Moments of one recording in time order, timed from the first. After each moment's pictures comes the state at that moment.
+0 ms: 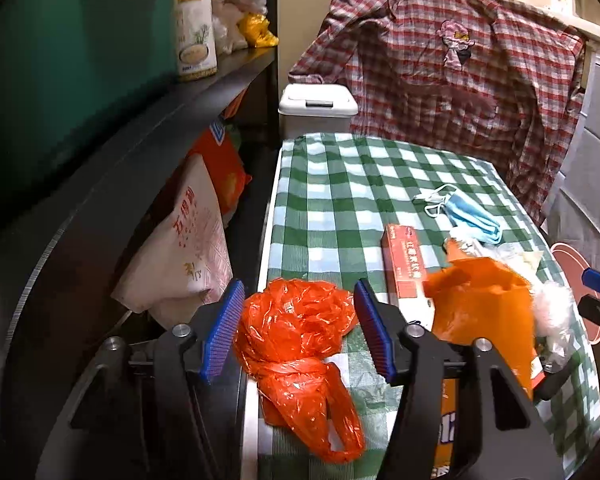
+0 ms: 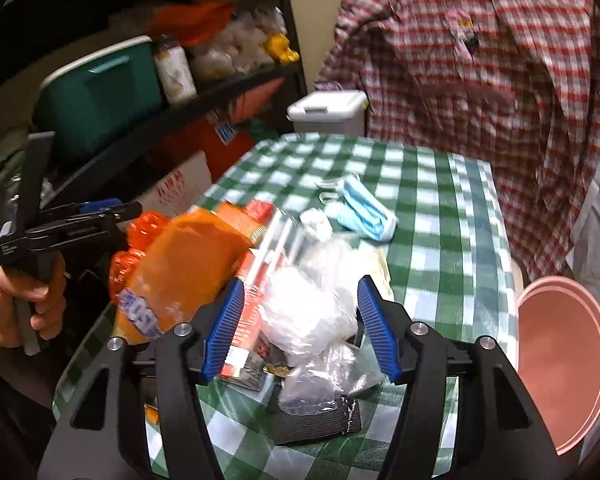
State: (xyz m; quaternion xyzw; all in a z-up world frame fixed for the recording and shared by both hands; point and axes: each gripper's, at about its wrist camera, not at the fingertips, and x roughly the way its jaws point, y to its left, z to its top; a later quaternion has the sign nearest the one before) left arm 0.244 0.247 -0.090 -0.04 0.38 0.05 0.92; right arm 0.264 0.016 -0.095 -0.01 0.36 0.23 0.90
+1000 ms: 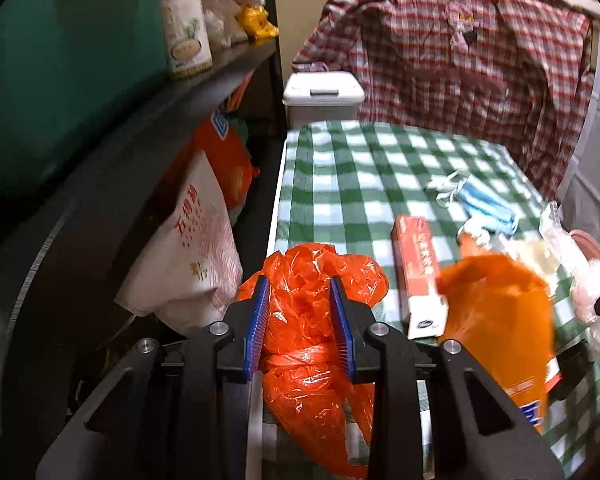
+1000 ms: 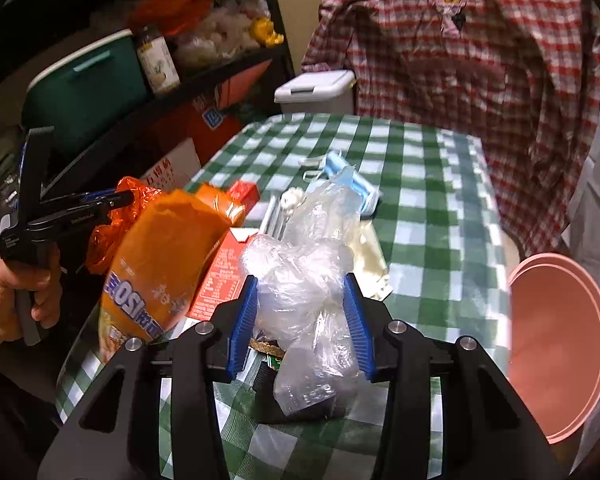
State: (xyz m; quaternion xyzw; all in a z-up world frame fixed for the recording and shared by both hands) left arm 0.254 0.237 -0.087 -0.02 0.39 0.07 0.92; right arm 0.262 -0.003 -0.093 -0.01 0.38 0.22 0.90
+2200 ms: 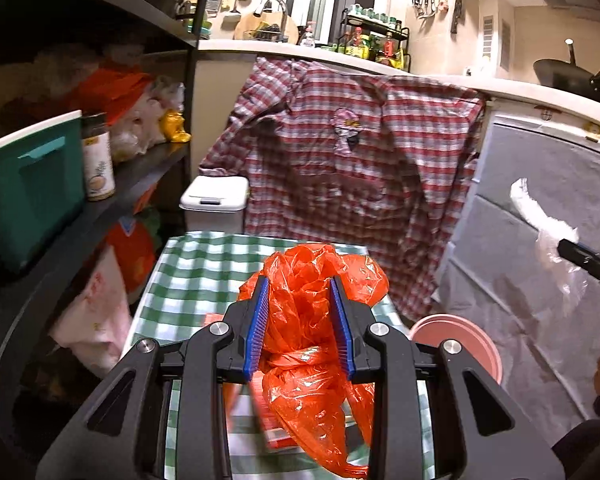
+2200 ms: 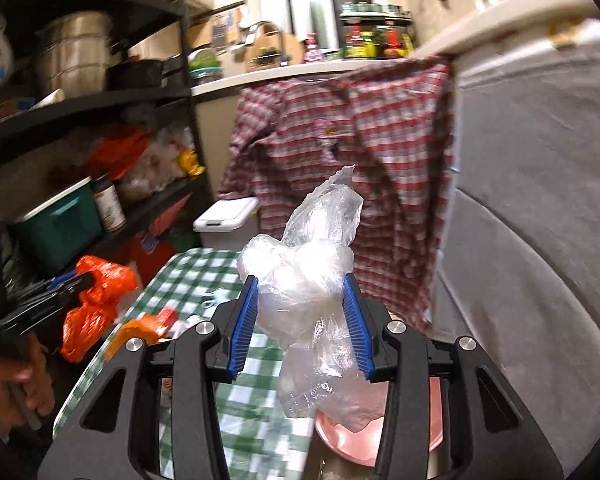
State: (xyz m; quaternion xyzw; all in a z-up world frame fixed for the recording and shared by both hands) left arm 0.188 0.077 0.038 -0.07 0.24 -0.04 0.97; right arm 0.199 -0.178 0.063 0.02 0.22 0.09 0.97
